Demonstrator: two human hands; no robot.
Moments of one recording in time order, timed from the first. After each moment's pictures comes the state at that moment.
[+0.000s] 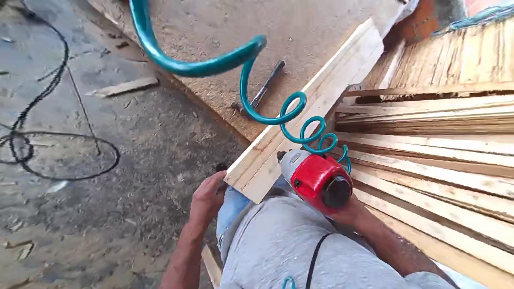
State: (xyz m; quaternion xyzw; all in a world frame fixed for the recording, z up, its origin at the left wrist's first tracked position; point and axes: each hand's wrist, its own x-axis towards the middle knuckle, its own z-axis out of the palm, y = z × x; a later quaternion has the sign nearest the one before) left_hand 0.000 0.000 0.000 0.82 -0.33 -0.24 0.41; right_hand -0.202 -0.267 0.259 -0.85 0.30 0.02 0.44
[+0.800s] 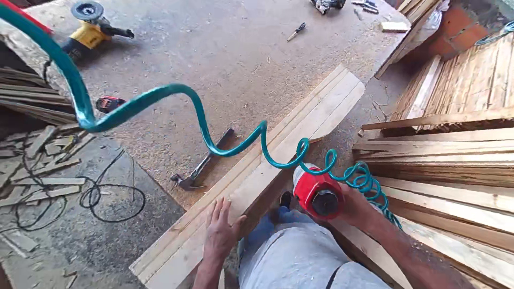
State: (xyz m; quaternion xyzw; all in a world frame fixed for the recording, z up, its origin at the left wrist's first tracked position) left_hand -0.117 -0.335 0.068 0.91 -0.29 -0.11 0.26; right_hand -0.296 -0.699 0.244 -0.91 0.24 0.14 0.32
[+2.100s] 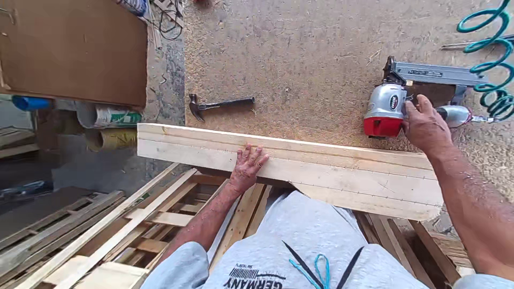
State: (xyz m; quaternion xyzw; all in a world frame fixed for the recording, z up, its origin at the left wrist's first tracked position) left_hand -0.103 -0.649 0.049 0.98 -0.15 -0.07 0.12; right_hand 0.169 -1.211 0.056 -0.97 -0.12 0.18 0.09
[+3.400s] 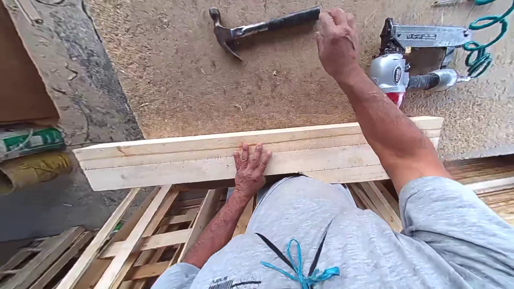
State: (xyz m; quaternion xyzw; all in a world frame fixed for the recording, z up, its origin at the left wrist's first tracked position) left_hand -0.095 -0.640 0.024 0.98 -0.15 -0.04 0.15; right_hand 0.279 -0.924 0.056 -0.98 -0.12 0.06 0.15
